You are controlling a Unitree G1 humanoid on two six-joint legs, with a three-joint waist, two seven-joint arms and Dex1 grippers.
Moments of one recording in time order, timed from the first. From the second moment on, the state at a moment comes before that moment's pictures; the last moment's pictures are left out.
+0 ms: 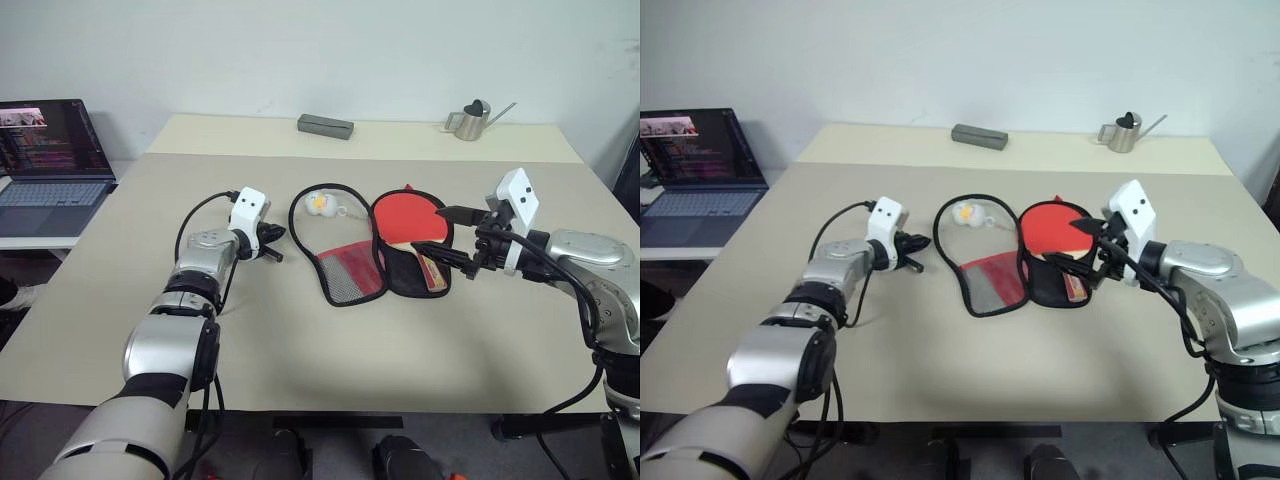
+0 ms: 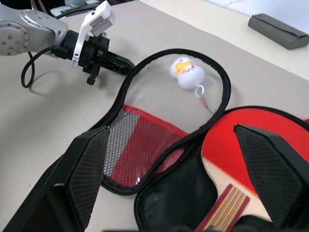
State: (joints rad) left arm -1.09 0.39 0.05 1.26 0.00 0.07 -0.70; right arm -0.54 -0.73 -0.10 -0.33 0.53 0.85 0.78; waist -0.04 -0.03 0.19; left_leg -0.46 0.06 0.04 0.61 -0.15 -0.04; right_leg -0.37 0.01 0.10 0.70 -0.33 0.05
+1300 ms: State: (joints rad) left arm -1.28 -0.04 0.03 1.31 -0.01 0.02 -0.93; right arm -0.17 -0.89 -0.59 -0.69 0.75 1.12 0.60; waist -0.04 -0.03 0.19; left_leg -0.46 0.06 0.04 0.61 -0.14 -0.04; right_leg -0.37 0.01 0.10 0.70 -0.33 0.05
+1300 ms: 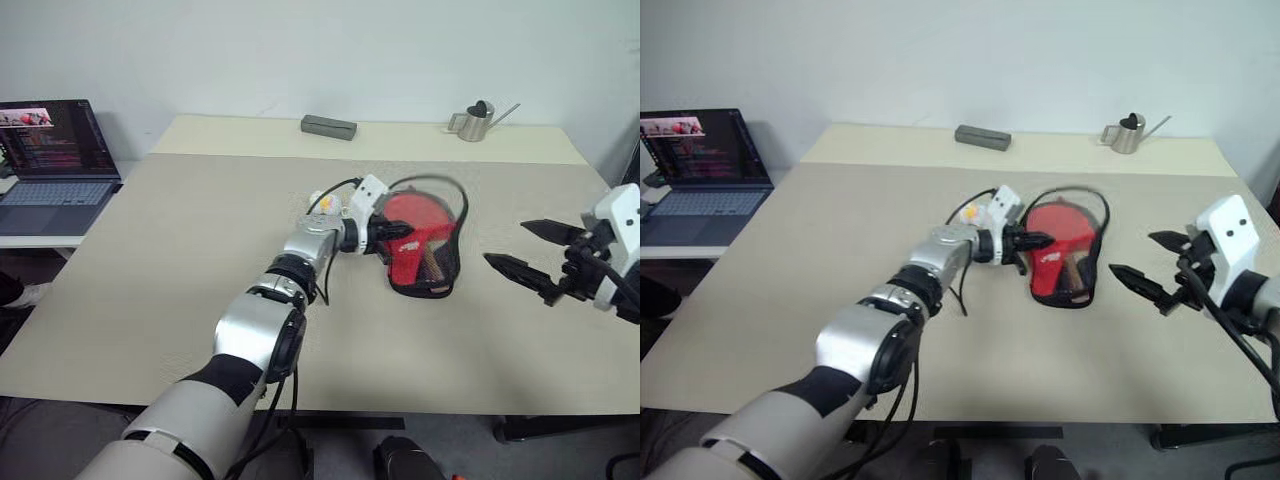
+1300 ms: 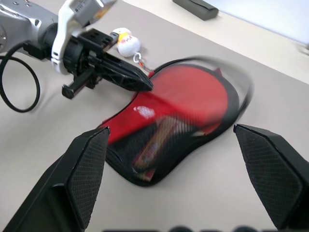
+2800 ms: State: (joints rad) left arm -0.83 0.52 0.00 0.28 -0.22 0.38 -1.27; right arm -0.61 -0.63 -0.14 -0.13 0.60 1.06 0.39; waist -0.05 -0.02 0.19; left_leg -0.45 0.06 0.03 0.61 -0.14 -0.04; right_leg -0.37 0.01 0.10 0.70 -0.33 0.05
